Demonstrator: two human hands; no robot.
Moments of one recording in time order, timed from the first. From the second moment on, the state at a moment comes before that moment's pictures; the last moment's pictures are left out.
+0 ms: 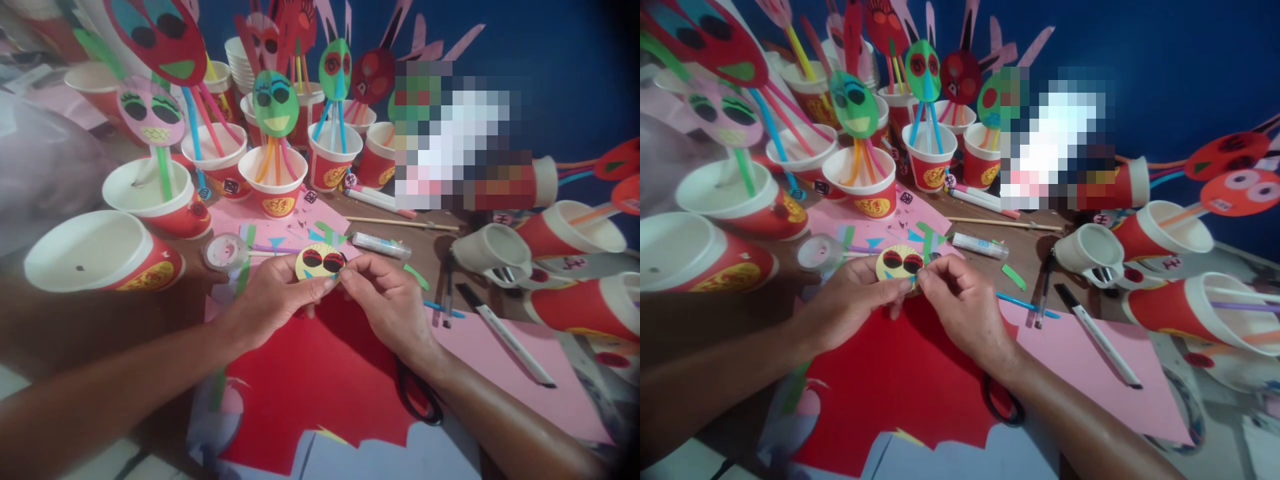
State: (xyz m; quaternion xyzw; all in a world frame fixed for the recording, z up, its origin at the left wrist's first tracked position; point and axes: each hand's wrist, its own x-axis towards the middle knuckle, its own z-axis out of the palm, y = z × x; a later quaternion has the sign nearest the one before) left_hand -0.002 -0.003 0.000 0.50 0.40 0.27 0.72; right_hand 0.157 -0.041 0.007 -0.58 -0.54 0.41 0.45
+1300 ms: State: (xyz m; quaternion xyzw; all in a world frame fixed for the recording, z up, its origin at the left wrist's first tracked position) left_hand -0.002 -0.002 0.002 0.44 0.39 0.29 0.75; right_hand 0.158 -0.048 0.005 -0.58 -0.68 0.19 0.41
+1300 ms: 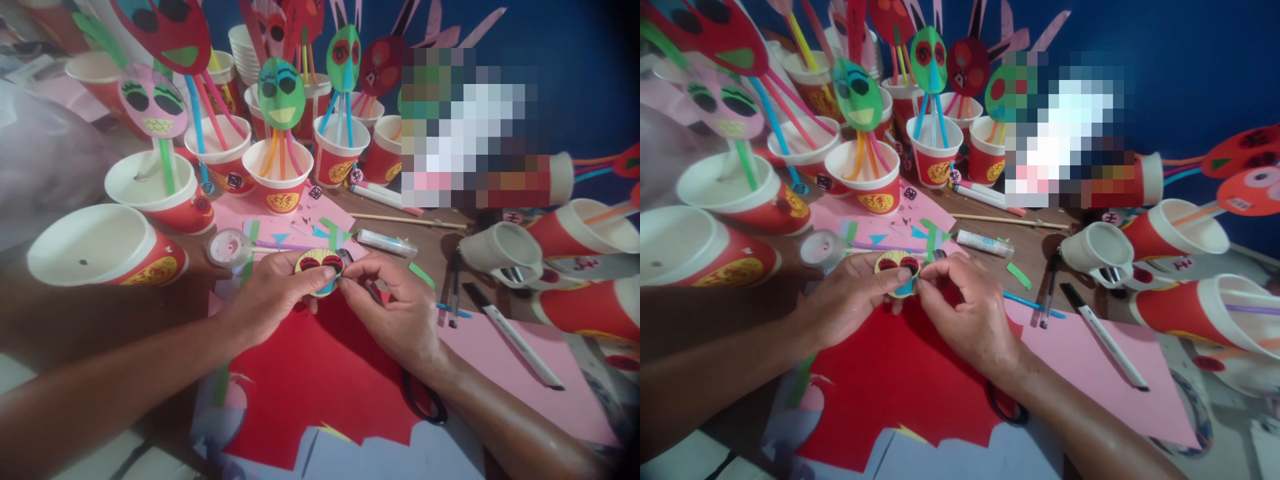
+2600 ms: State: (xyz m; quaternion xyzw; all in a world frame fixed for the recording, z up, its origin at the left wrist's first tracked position) left_hand 0.002 -0.002 0.007 0.45 0.42 0.28 0.74; right_hand 0.163 -0.048 0.004 -0.53 -0.75 0.12 0.37
